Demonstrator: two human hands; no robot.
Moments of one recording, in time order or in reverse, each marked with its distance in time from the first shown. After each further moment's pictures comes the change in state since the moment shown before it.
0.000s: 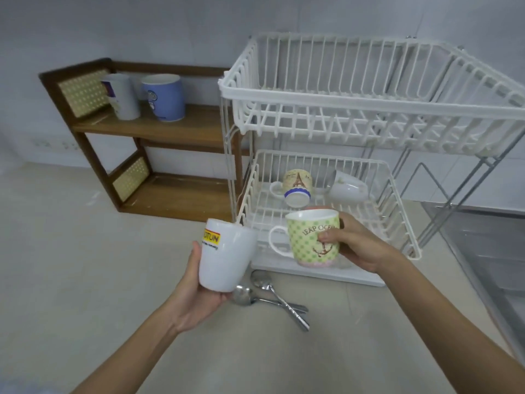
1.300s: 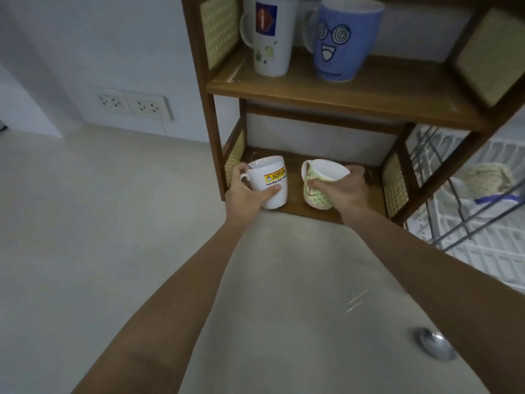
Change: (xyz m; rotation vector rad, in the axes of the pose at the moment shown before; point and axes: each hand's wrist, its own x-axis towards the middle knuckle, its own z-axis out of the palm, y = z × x) left_hand 0.141 0.213 -0.253 0.782 0.586 0.545; right_hand 0.342 0.063 0.245 -0.410 0.865 0.086
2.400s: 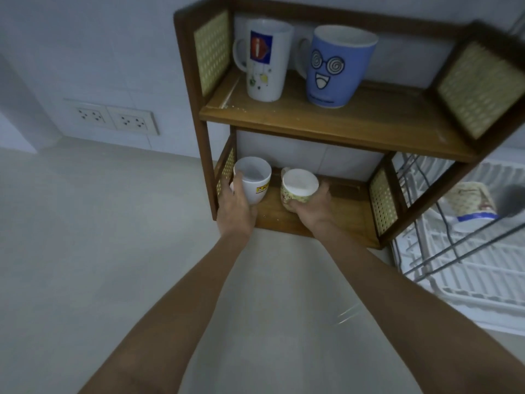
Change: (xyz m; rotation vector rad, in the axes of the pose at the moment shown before) left_hand 0.022 0.004 0.005 0.655 0.003 0.198; right_hand 0.007 0.000 0.044 -0.147 -0.121 -0.054
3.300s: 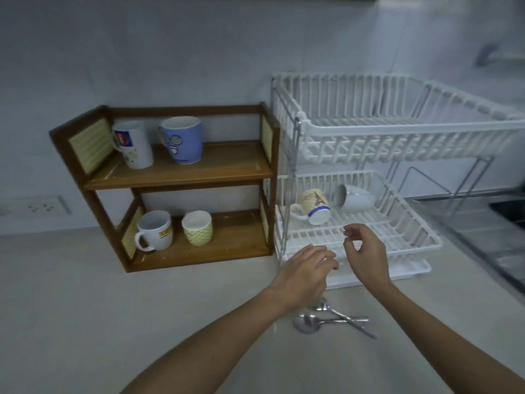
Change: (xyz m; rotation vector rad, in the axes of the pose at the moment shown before) left_hand -0.213 0.234 0.069 -0.051 -0.261 1.283; right_hand -0.131 0.148 -0.306 -0.082 0.528 -0.307
